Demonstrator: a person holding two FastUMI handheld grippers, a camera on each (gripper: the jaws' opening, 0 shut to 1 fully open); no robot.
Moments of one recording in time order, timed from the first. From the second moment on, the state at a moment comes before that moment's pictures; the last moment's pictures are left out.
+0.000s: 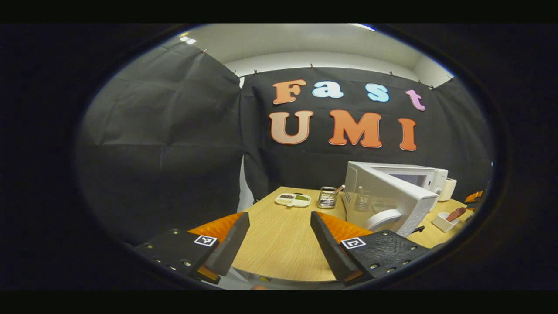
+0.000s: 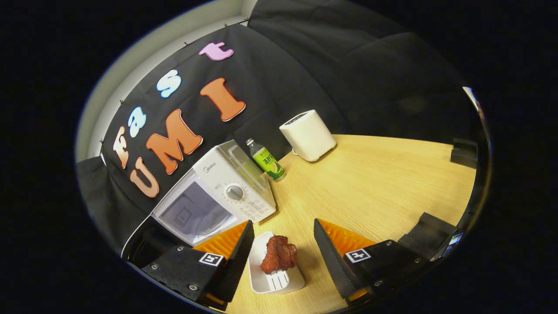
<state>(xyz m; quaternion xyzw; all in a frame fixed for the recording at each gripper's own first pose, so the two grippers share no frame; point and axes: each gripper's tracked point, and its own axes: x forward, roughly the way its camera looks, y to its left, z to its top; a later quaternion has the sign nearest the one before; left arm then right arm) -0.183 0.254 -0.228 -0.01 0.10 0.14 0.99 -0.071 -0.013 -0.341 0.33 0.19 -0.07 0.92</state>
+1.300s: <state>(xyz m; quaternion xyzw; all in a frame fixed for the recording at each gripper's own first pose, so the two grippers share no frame) -0.174 0.282 -0.243 -0.02 0.11 0.16 0.98 -0.039 0.026 -0.276 0.30 0.13 -0.03 0.94</state>
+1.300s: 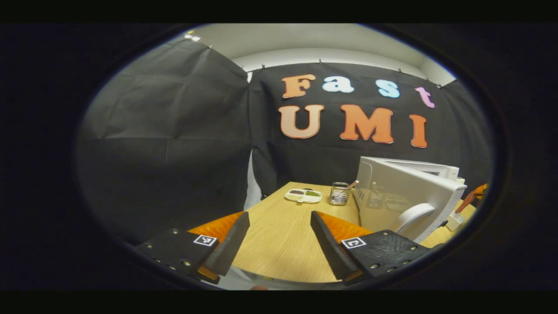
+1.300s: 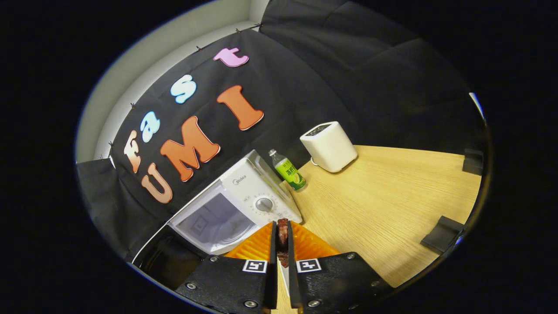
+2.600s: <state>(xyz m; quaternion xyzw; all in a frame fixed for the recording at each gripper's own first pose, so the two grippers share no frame) -0.168 0.343 -0.257 -0.02 0.11 0.20 0.97 0.119 0.281 -0.286 0.33 0.13 0.09 0.93</state>
